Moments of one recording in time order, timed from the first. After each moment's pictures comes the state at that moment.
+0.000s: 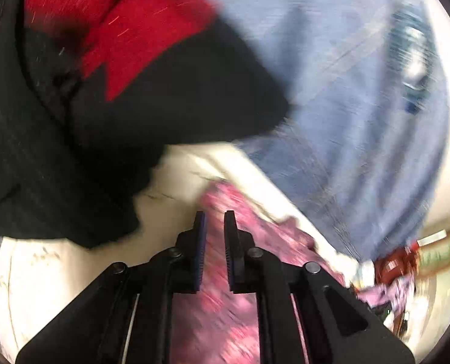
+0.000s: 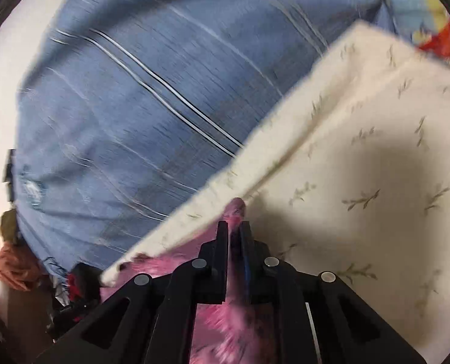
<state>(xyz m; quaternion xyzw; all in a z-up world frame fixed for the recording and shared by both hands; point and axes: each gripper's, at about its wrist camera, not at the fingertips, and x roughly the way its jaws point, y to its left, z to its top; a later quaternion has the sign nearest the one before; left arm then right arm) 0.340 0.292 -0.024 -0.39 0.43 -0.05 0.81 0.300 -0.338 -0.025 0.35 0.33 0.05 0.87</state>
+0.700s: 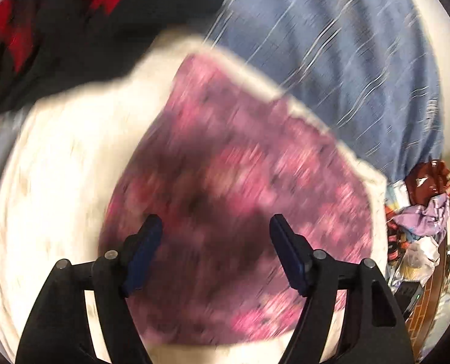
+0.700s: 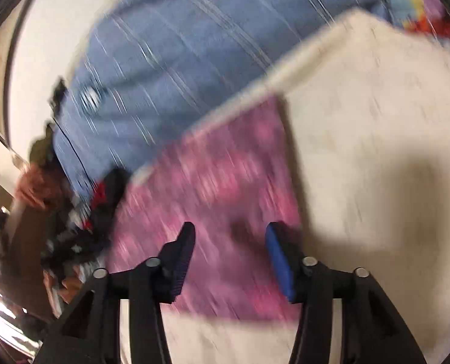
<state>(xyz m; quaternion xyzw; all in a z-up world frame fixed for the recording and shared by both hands) 0.234 0.192 -0.047 -0.27 0.51 -0.03 0.81 0.140 -0.299 -0.044 0.28 0.40 0.14 0.86</state>
